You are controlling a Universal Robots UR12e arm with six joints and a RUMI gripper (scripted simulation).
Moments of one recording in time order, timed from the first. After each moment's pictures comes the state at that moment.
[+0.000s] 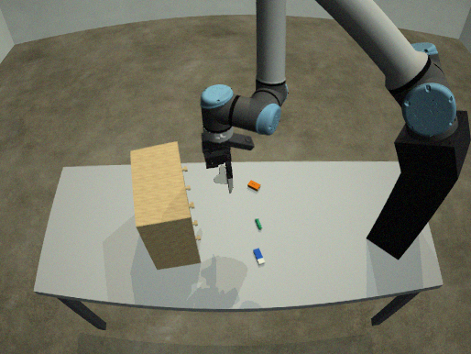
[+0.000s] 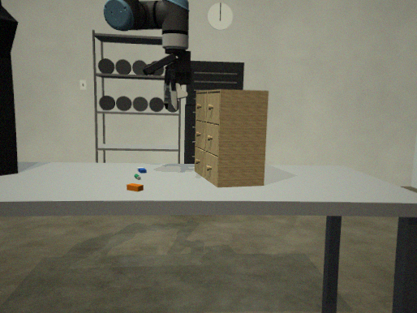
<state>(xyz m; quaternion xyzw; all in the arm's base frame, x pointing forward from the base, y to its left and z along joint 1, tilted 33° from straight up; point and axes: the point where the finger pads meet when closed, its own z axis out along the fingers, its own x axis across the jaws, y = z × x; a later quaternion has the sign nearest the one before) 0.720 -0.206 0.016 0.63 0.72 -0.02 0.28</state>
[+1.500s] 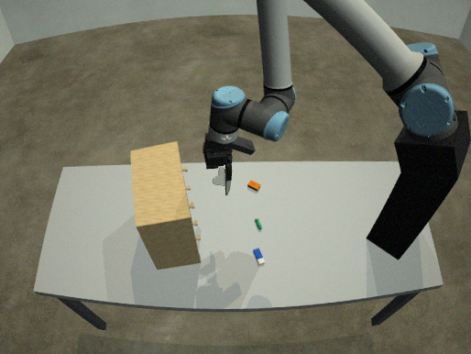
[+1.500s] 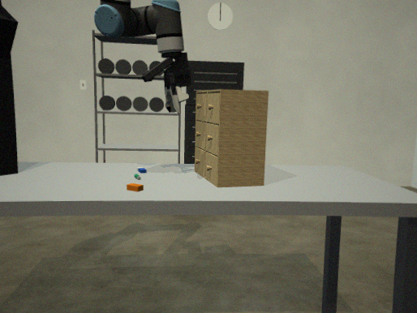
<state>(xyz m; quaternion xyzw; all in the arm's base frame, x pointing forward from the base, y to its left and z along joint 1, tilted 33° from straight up) 0.736 -0.210 0.011 0.62 0.72 0.02 0.32</state>
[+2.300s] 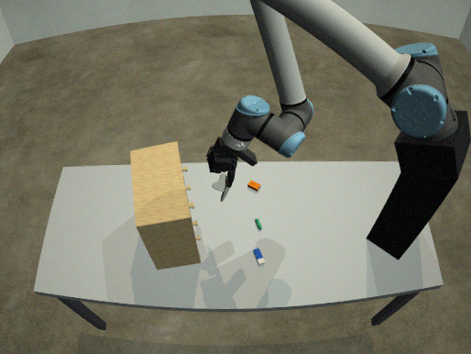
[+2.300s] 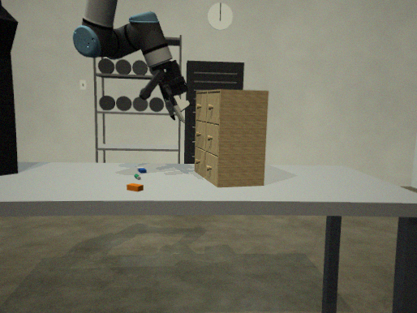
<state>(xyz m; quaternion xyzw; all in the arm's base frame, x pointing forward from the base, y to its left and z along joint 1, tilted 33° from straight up) 0.765 -0.217 -0.008 0.57 0.71 0.12 0.40</state>
